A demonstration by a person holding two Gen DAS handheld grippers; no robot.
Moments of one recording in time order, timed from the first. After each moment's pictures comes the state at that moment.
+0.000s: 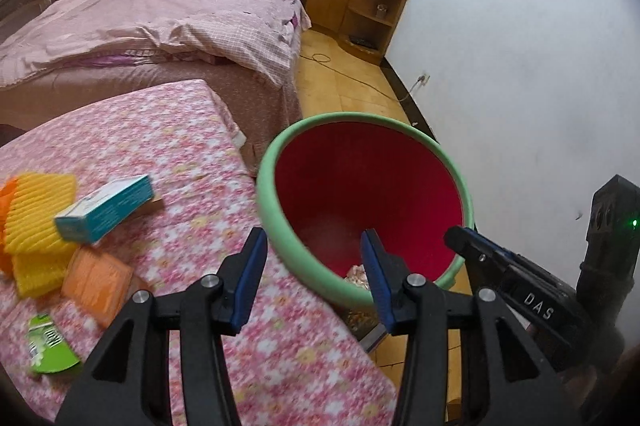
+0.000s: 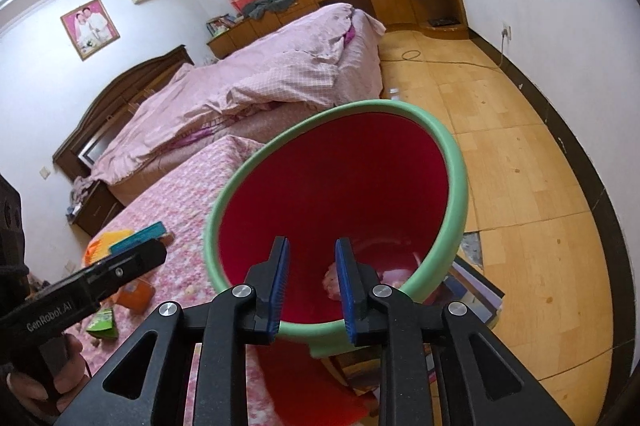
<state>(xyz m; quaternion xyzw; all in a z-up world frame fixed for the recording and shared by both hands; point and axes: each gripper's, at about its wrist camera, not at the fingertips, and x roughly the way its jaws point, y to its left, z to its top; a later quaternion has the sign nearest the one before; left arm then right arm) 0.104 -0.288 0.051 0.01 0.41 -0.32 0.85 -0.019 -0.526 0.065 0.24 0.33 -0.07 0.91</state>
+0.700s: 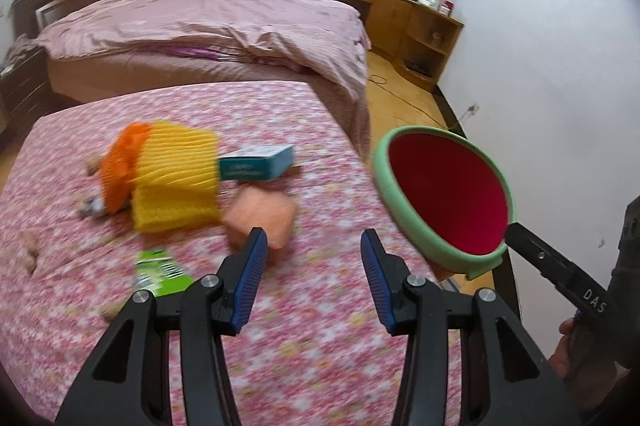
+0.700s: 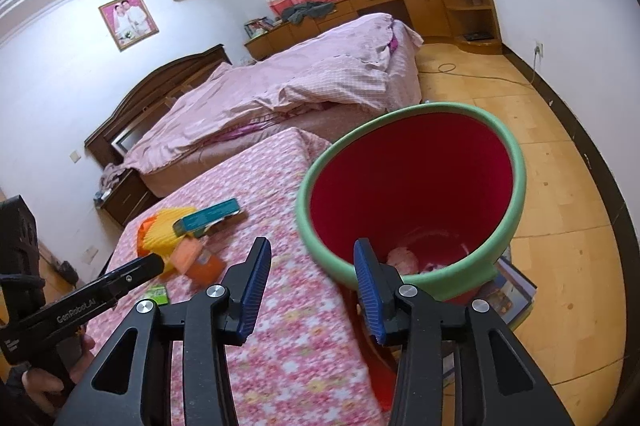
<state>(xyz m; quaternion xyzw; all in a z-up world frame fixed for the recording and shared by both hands) 0.078 -0.164 0.062 -0.03 0.39 -0.22 0.89 -0.040 -0.458 0.089 0.22 0.31 -0.01 0.92</state>
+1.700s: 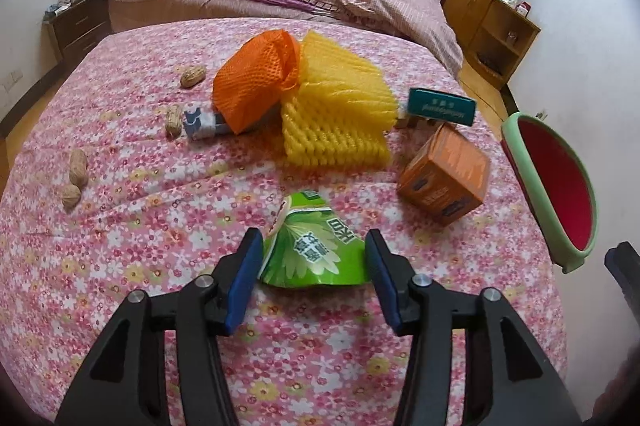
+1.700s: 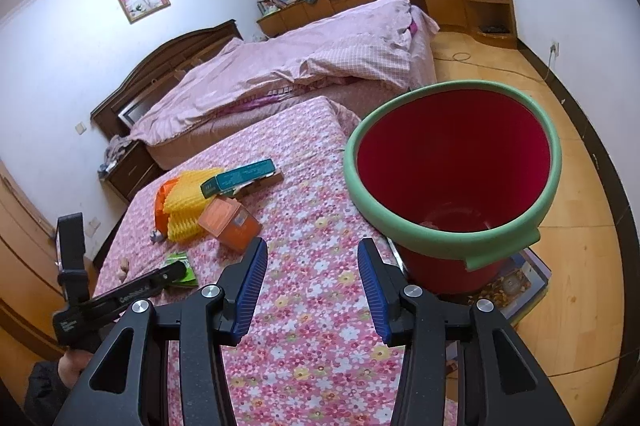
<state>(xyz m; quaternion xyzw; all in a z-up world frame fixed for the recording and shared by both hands) 0.110 -0.089 -0.009 -0.05 0.46 -0.11 0.88 -0.036 -0.406 0.083 0.20 0.35 0.01 0.92</state>
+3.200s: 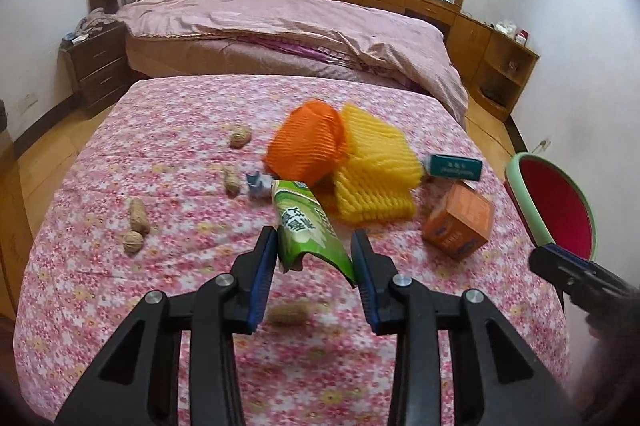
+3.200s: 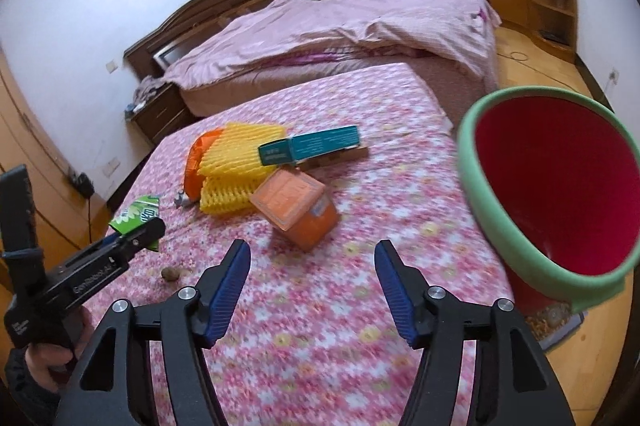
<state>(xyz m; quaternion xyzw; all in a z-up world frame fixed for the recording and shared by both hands) 0.100 -0.048 0.026 -0.05 0.38 -0.10 0.92 0.037 -0.331 0.063 0.13 0.40 0.10 0.90</state>
